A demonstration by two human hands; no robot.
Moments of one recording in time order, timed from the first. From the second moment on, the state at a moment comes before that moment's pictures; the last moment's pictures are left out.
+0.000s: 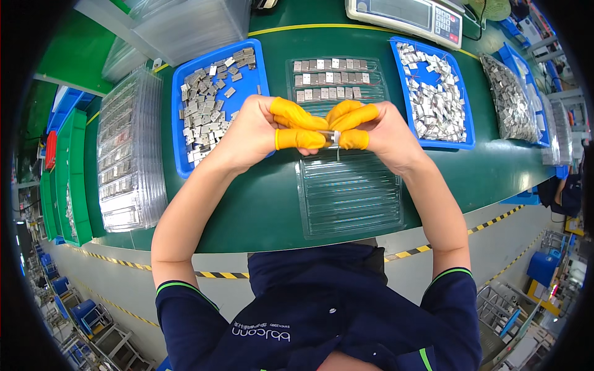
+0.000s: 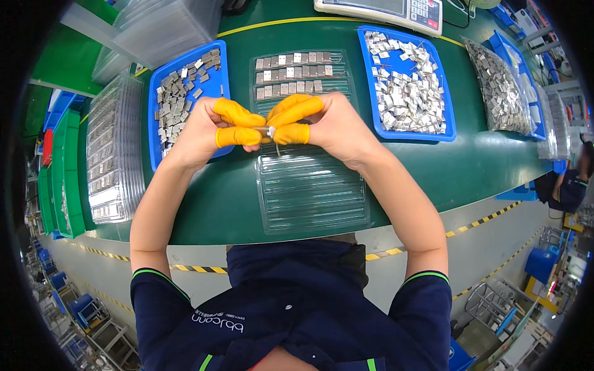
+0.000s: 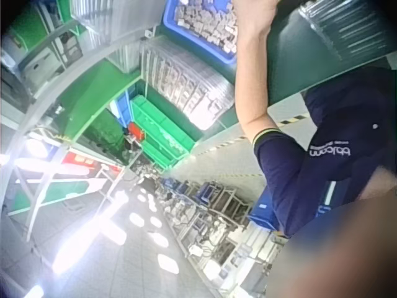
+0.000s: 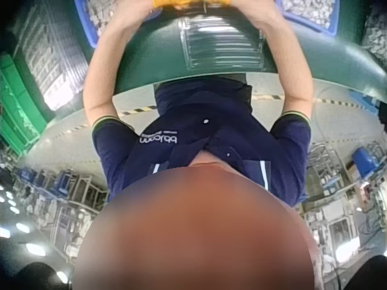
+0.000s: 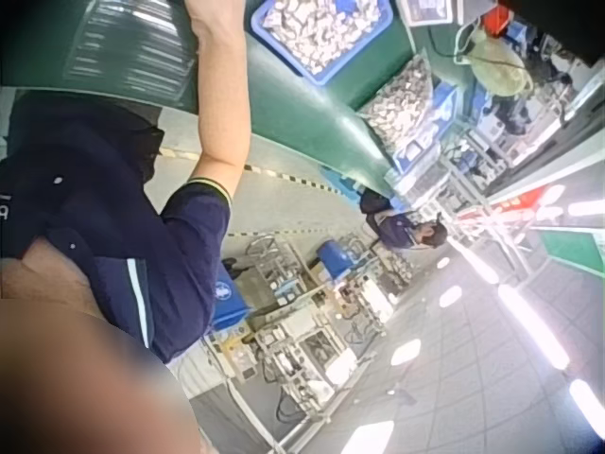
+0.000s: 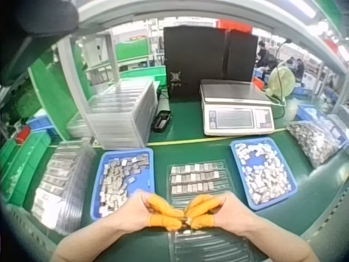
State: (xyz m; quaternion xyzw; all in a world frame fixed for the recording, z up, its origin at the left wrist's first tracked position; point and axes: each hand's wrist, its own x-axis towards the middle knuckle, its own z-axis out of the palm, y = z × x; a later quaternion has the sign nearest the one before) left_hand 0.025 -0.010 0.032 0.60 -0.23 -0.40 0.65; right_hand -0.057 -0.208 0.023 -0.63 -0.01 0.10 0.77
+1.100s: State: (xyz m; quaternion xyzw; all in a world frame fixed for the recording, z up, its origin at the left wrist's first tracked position) left_hand 0.005 -0.020 0.017 0.81 -0.42 -0.04 0.41; right_hand -0.036 -0.267 -0.010 -0.96 -0.08 -0.24 0.12
